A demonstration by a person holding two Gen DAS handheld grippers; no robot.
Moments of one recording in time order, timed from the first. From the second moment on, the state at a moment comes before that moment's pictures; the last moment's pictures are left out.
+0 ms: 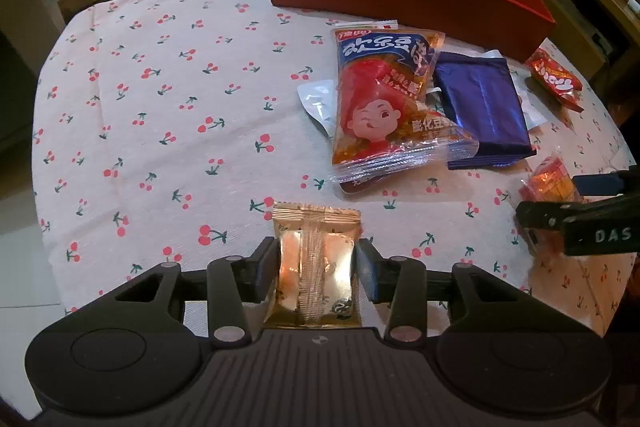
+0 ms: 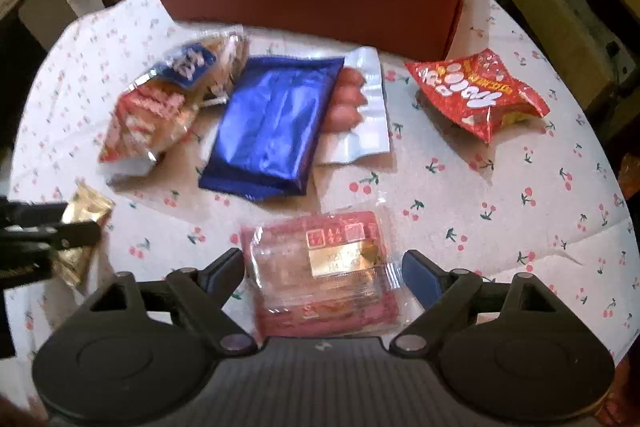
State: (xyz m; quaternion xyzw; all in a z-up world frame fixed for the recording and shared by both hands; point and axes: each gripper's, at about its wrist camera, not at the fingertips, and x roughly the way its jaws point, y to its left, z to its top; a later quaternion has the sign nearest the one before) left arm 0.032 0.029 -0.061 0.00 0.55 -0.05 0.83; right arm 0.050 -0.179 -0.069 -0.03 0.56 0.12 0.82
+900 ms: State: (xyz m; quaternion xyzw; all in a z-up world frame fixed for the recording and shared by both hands) left arm 0.015 0.004 -0.041 0.02 0.52 -0.07 0.85; right arm 0.018 -0.171 -0.032 -0.01 0.49 0.13 0.86
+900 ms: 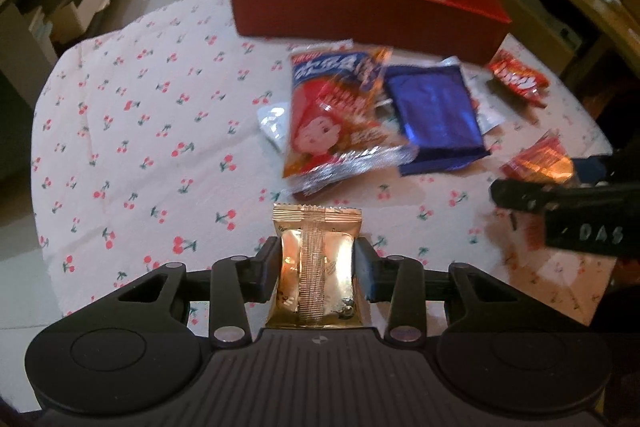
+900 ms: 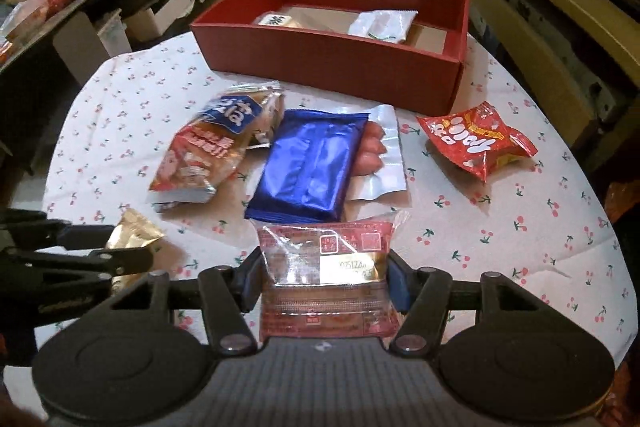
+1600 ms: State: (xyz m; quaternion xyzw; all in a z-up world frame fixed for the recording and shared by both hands) left arm 0.096 -0.040 0.042 0.02 0.42 -0.10 0.90; right arm 0.074 -0.195 0.027 0.08 0.40 0.10 0.91
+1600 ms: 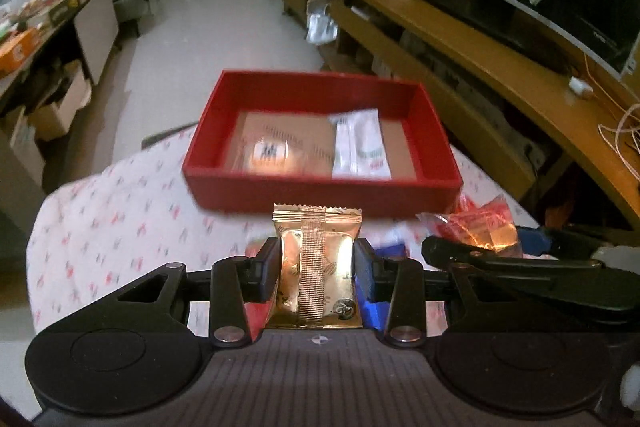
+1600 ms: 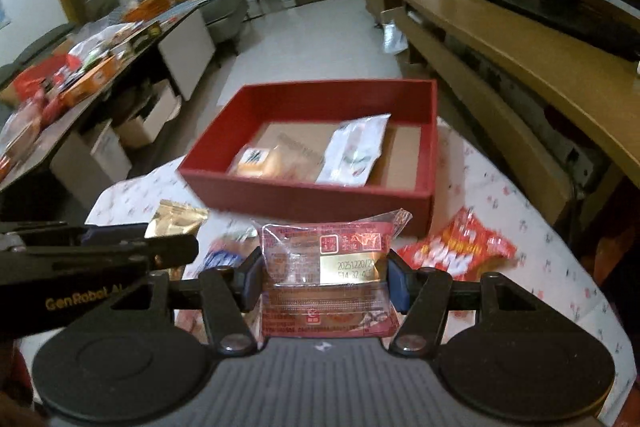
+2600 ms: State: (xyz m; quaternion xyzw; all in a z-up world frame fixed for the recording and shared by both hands) left arm 0.237 -0.044 -0.004 0.01 0.43 -0.06 0.90; right arm 0.237 -0.191 -0.013 0.07 0.42 0.05 0.90
